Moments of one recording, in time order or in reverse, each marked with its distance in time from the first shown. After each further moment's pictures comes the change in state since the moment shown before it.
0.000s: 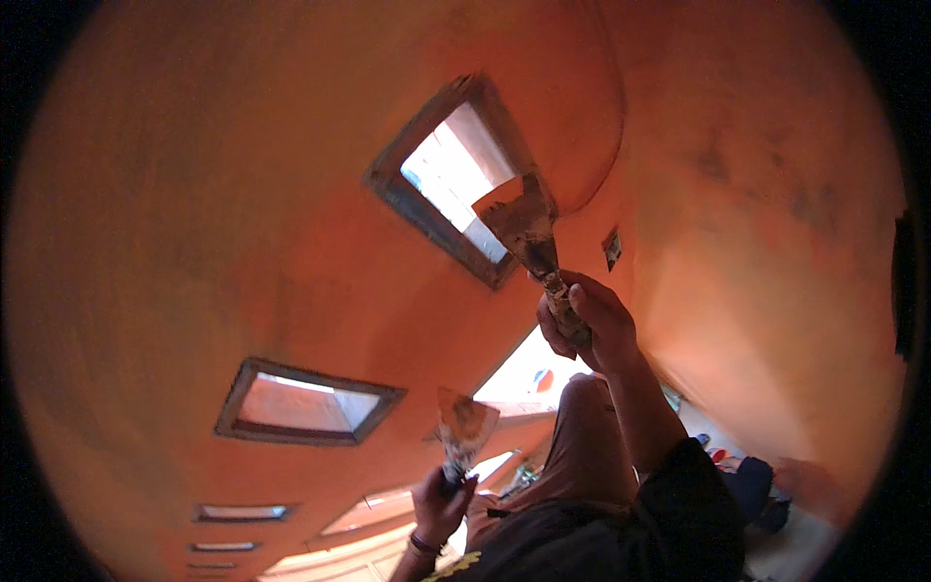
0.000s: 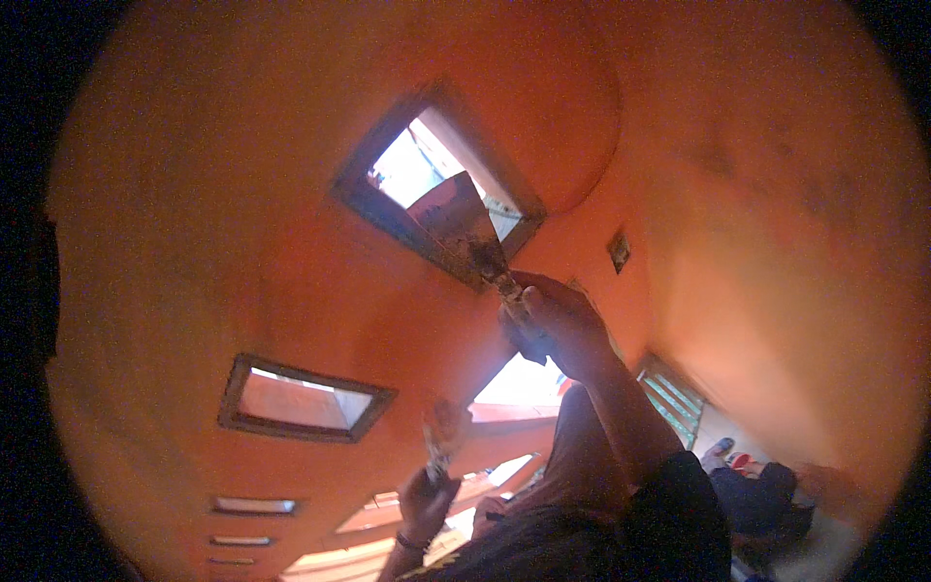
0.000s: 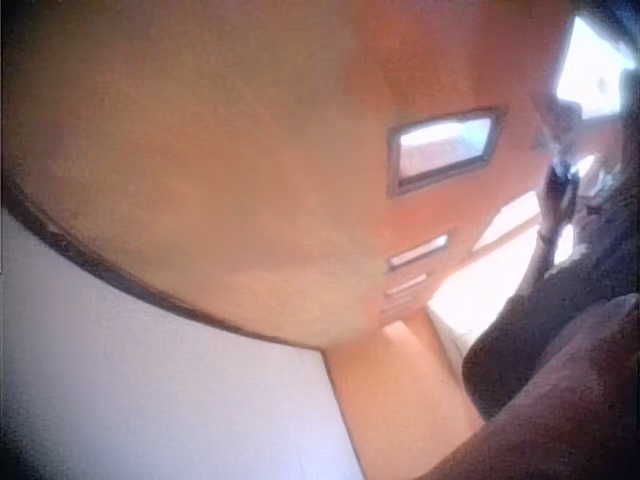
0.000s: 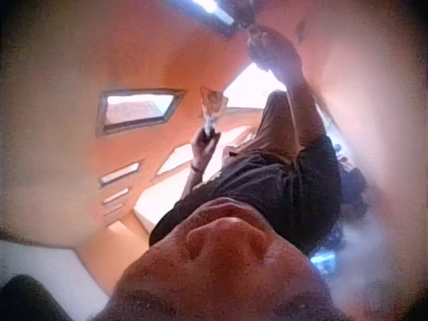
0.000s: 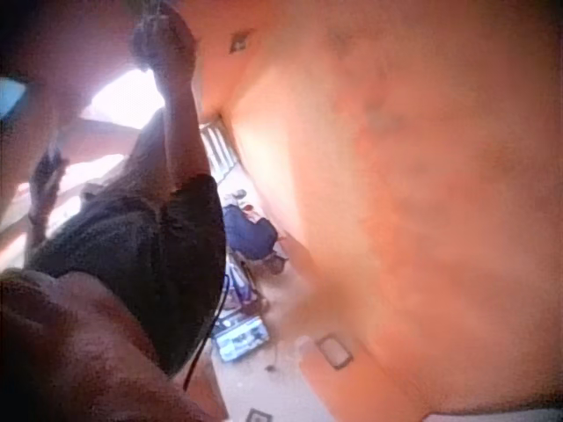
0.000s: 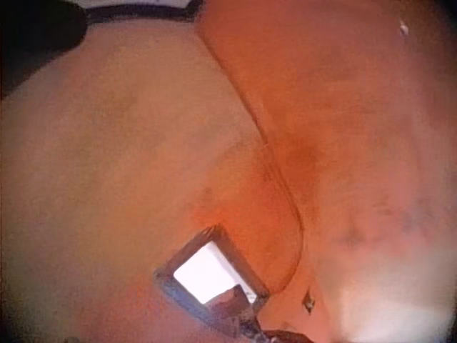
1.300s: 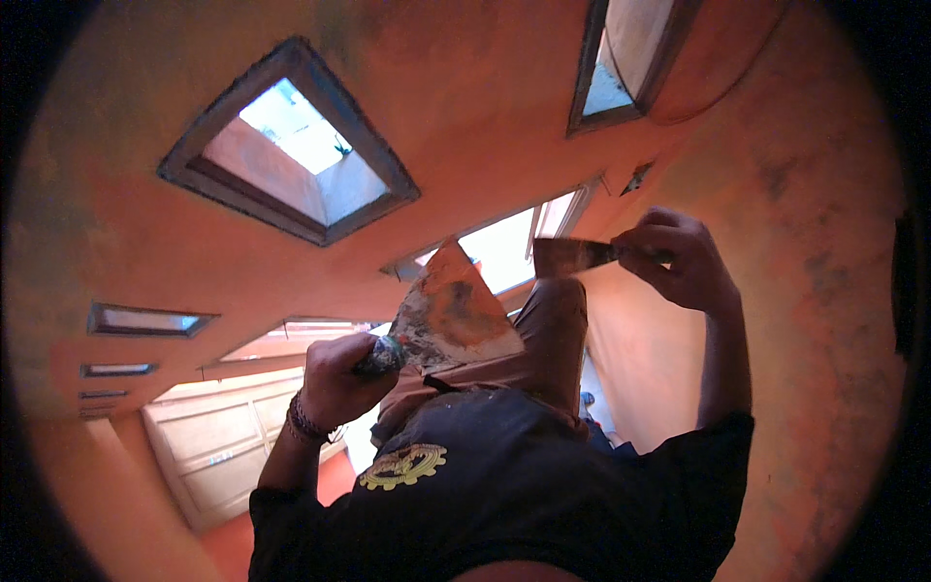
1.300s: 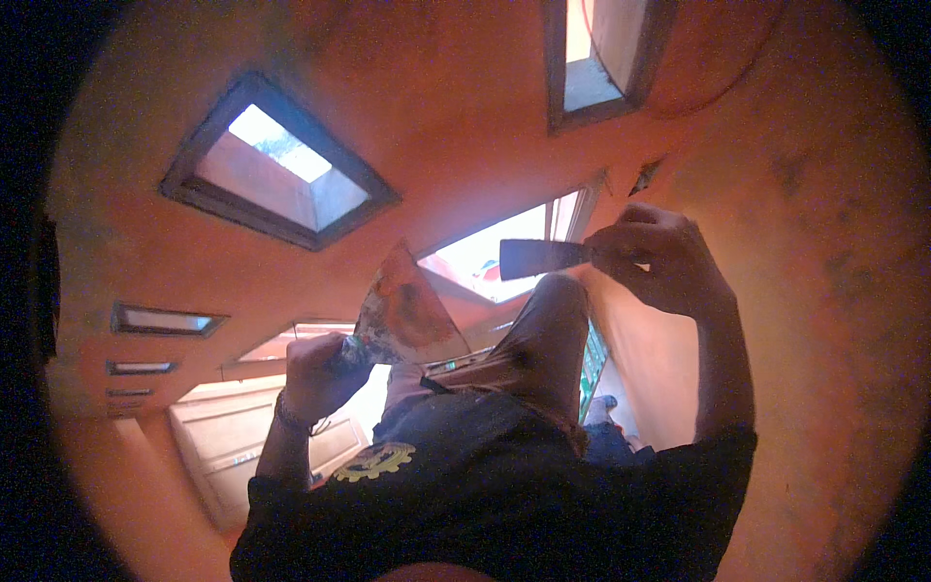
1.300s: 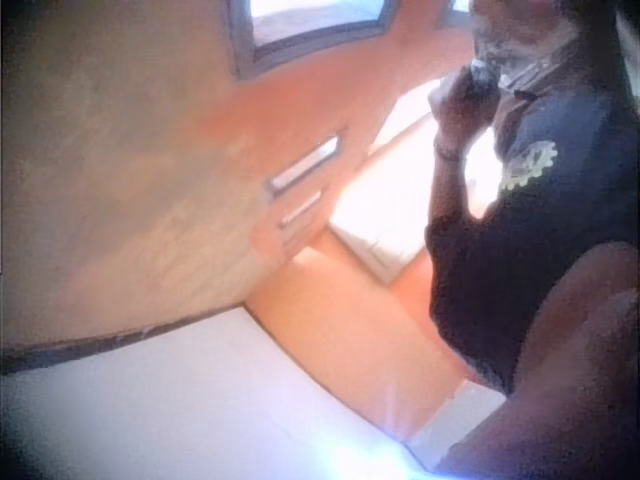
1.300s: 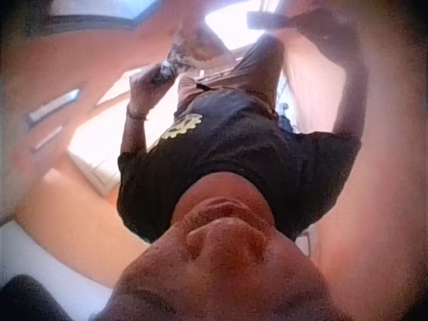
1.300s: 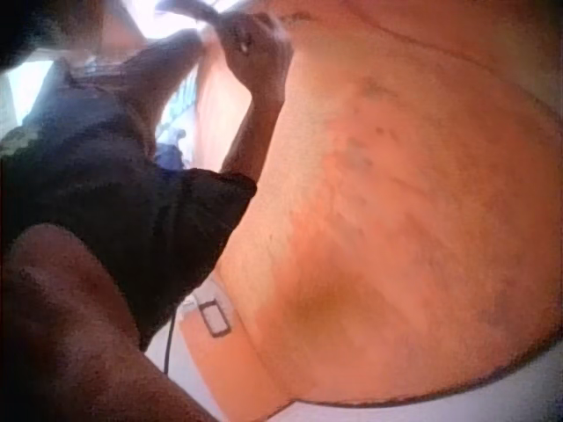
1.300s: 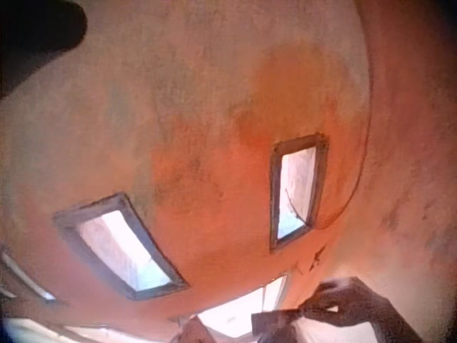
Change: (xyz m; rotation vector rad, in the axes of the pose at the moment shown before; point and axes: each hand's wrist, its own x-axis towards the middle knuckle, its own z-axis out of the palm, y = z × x) left_hand -0.029 0.018 -0.097 0.237 -0.114 0.246; right_hand -0.020 -0.054 0.053 -1.585 -0.409 0.327
